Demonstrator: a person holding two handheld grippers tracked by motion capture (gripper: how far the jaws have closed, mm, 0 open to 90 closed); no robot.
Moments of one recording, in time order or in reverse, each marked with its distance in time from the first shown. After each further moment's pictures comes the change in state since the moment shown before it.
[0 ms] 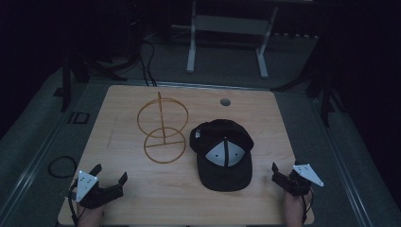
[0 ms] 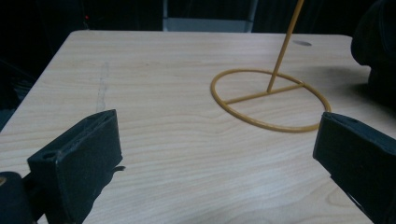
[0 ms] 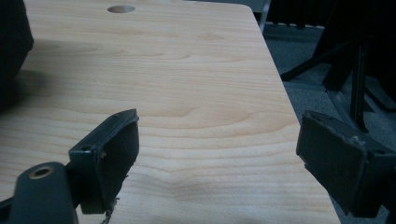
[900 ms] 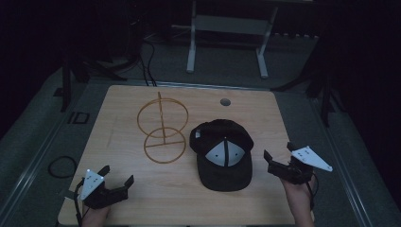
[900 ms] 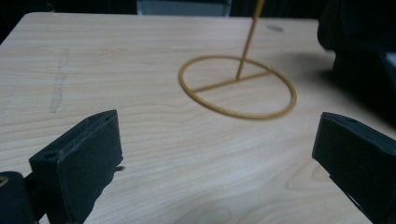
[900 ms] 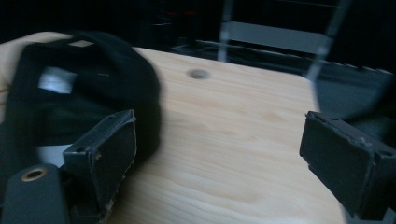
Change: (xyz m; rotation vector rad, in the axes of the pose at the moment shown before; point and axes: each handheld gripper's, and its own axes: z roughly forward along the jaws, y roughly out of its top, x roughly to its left) left arm -0.013 0.004 0.002 0.077 -0.107 0.015; right arm 0.036 0.096 -0.043 -0.082 0.238 -0.096
